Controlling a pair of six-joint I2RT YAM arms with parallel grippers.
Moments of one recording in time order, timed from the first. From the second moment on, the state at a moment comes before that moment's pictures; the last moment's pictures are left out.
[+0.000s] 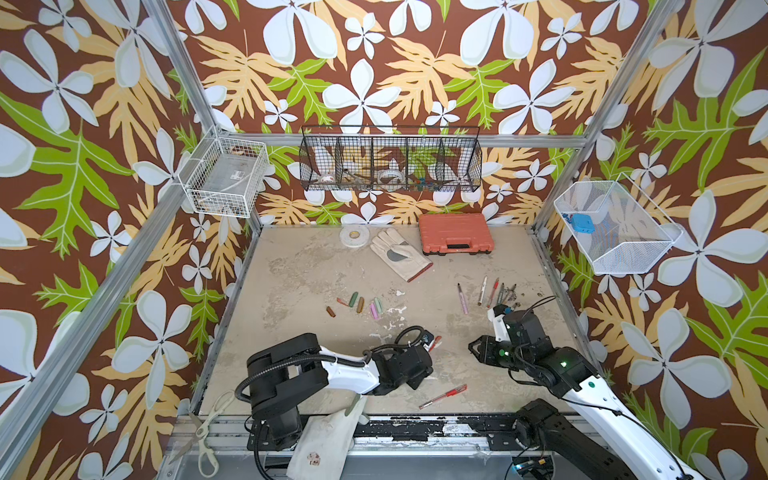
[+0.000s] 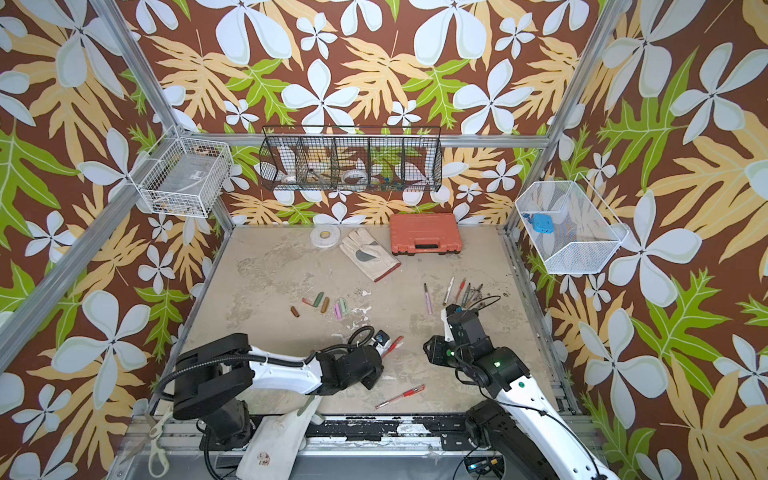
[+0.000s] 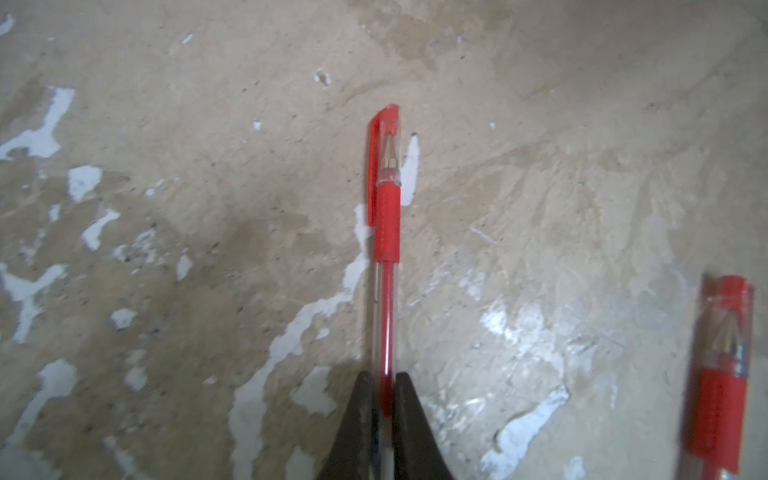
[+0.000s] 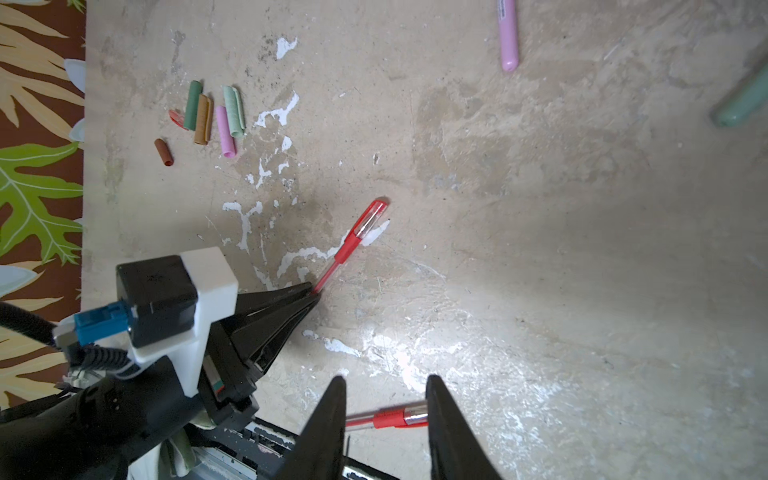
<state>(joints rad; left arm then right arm) -1.19 1.68 0.71 0.09 -0.29 -0.38 0.44 0.72 0.64 -0.81 -0.19 0.61</state>
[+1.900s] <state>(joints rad) -0.75 1.25 0.38 0.81 0.04 -0.46 0.44 1.11 0.49 0.41 -0.55 0.42</state>
